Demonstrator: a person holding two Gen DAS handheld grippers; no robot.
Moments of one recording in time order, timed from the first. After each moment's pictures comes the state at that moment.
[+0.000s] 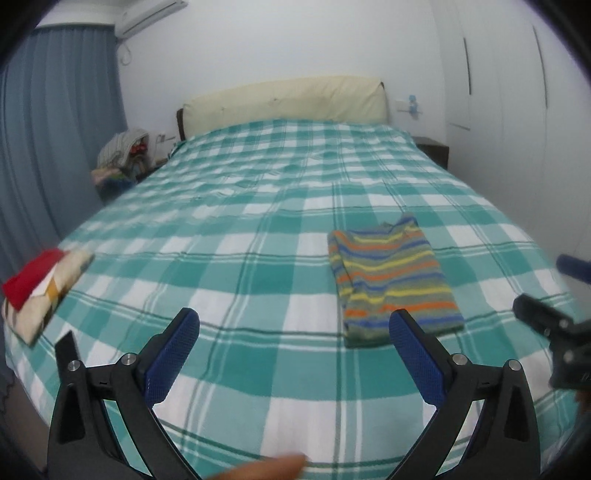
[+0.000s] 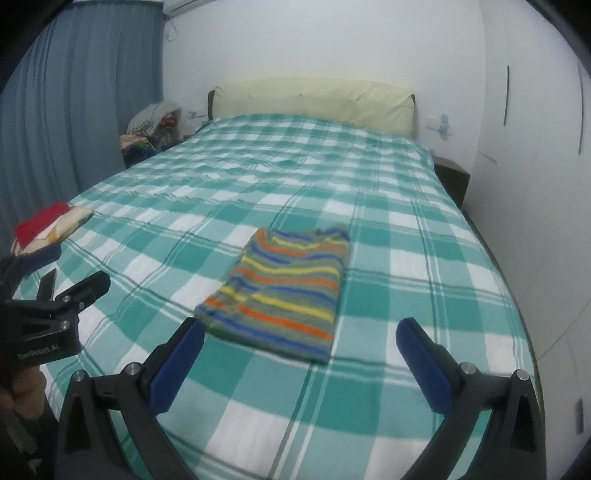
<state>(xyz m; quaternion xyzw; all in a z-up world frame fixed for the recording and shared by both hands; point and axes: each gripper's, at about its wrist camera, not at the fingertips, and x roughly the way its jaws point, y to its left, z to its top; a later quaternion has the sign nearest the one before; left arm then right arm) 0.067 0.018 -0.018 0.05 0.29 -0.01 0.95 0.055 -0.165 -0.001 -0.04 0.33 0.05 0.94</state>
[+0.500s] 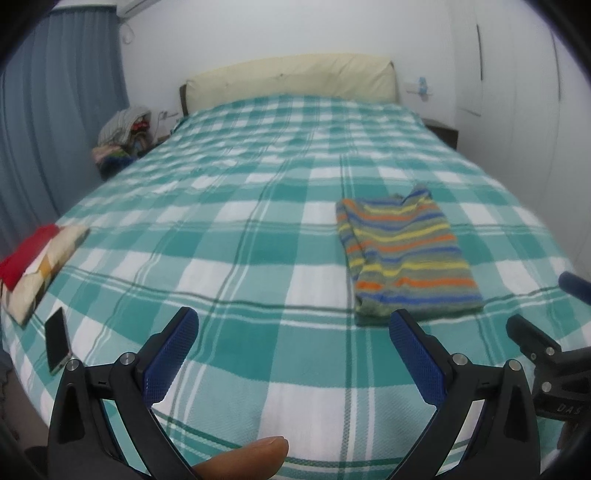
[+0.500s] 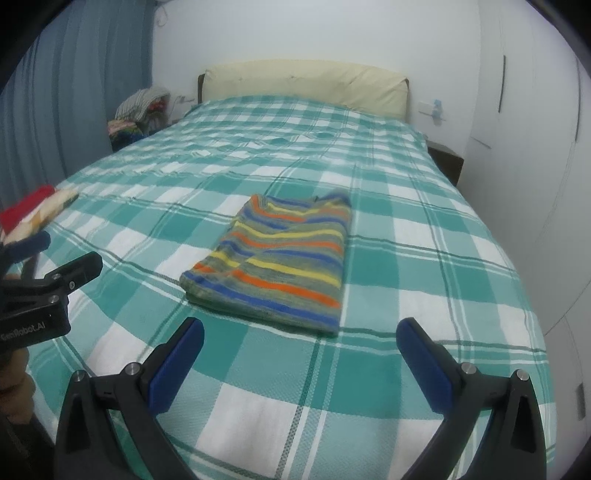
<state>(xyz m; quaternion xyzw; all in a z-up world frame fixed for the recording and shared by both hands) 0.082 0.020 -0.054 0.05 0.34 0.00 0.94 0.064 -0.152 -0.052 -0.05 0.35 0.03 0.94</state>
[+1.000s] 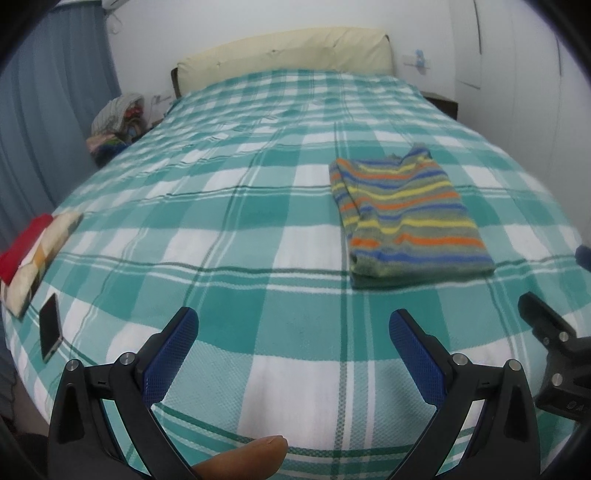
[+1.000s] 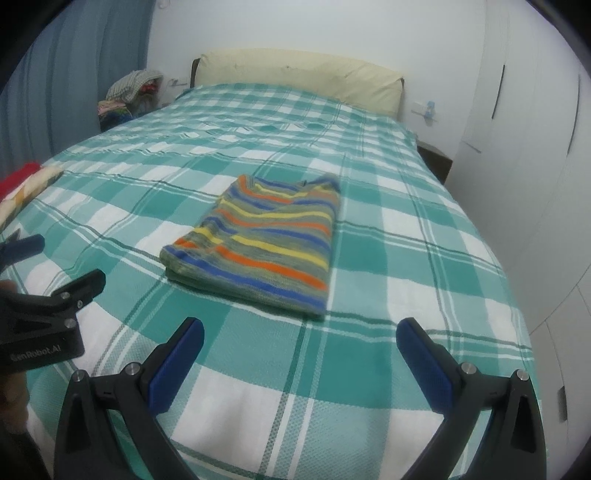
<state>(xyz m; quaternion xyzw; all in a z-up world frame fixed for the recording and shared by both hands) 0.083 0.006 -0.087 0.07 0.37 0.01 0.93 0.061 -0.147 -0.068 -0.08 0.36 0.00 0.93</state>
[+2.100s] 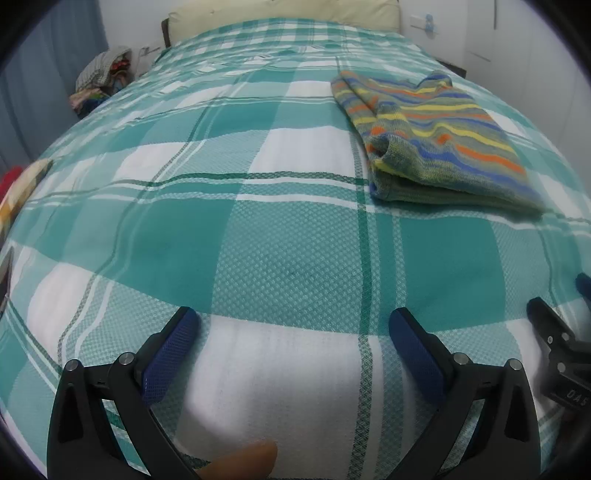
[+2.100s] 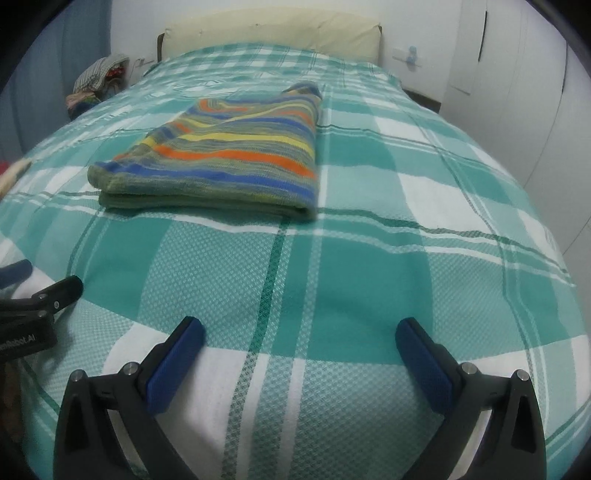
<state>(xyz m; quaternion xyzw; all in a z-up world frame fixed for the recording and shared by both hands) 0.114 0.010 -0.180 0.04 0.46 0.00 0.89 0.078 -0.179 -0.167 -0.03 0.43 -0.04 0.90</state>
